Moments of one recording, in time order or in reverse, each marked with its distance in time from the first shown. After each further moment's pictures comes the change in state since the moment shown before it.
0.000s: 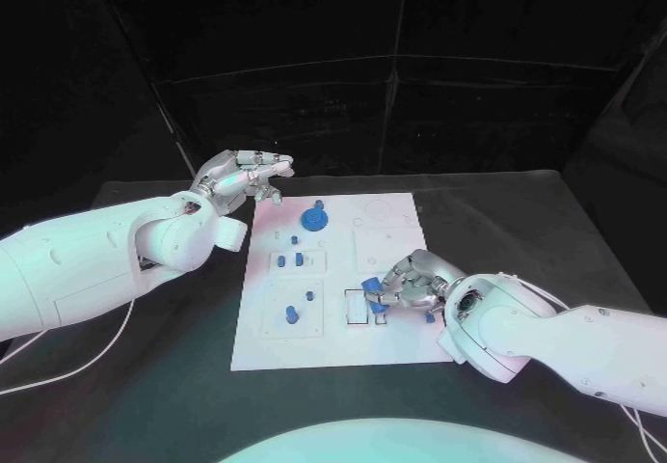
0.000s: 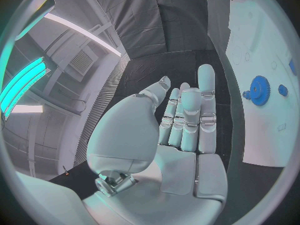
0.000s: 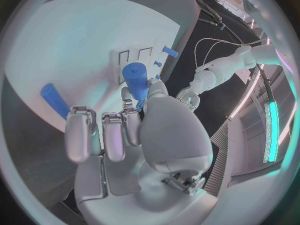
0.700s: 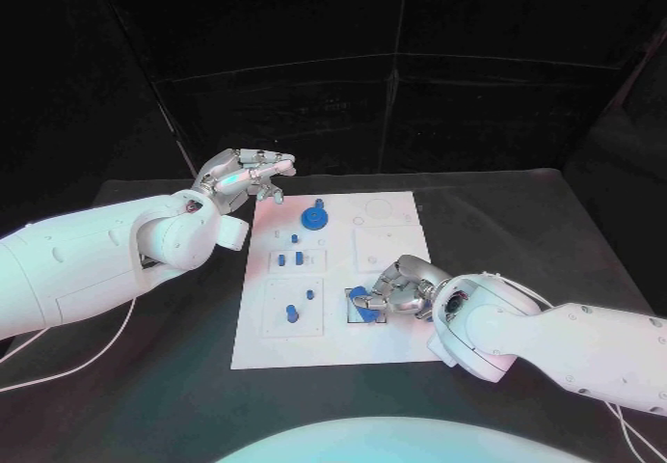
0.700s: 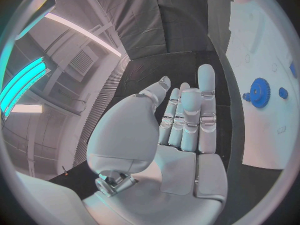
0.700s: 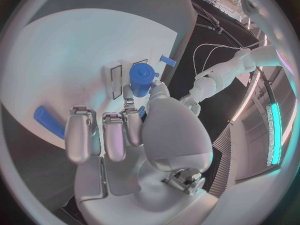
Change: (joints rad) left arm 0.000 0.001 0.000 0.003 0.000 0.003 -0.001; left_hand 0.000 0.000 0.000 0.000 0.000 -0.004 0.004 0.000 0.000 0.000 0.000 0.000 0.000 -0.004 0.004 0.000 -0.002 0.000 0.000 0.000 0.000 -0.001; right arm -0.002 0.047 0.002 -0.013 0.003 0.057 -0.038; right_hand -0.046 0.007 -0.027 0.004 -0.077 0.038 -0.019 0.021 0.050 0.007 -0.015 -0.015 0.000 -0.002 -0.012 0.000 0.000 0.000 0.000 -0.007 0.000 0.000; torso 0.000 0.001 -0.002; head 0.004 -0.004
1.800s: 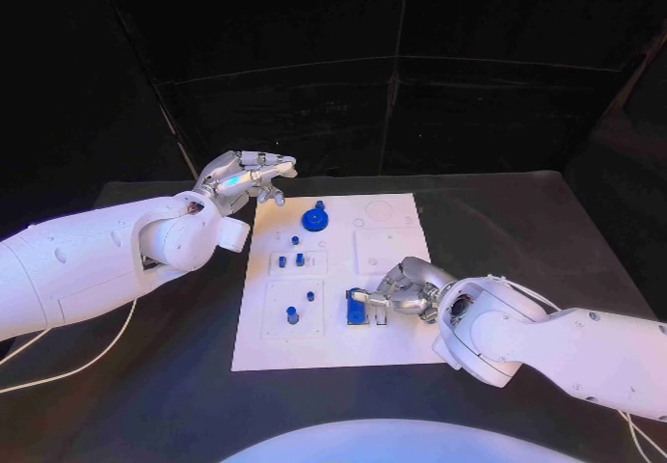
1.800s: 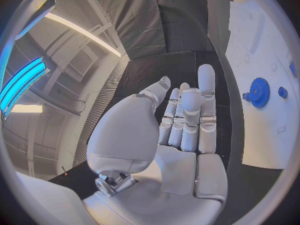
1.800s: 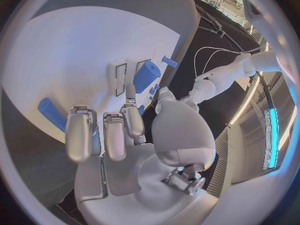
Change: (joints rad) left arm 0.000 0.002 -0.001 -0.006 0.000 0.003 -0.003; left_hand 0.000 0.000 0.000 0.000 0.000 0.000 0.000 0.000 0.000 -0.004 -0.004 0.000 0.000 0.000 0.000 0.000 -0.002 0.000 0.000 0.000 0.000 0.000; right arm -0.003 -0.020 -0.002 0.013 -0.049 0.006 0.006; right_hand -0.239 -0.034 0.092 -0.020 -0.323 -0.004 -0.031 0.032 0.094 -0.030 0.002 -0.082 -0.002 0.004 -0.004 -0.012 0.001 0.000 -0.004 -0.003 -0.006 0.000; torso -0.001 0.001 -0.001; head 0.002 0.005
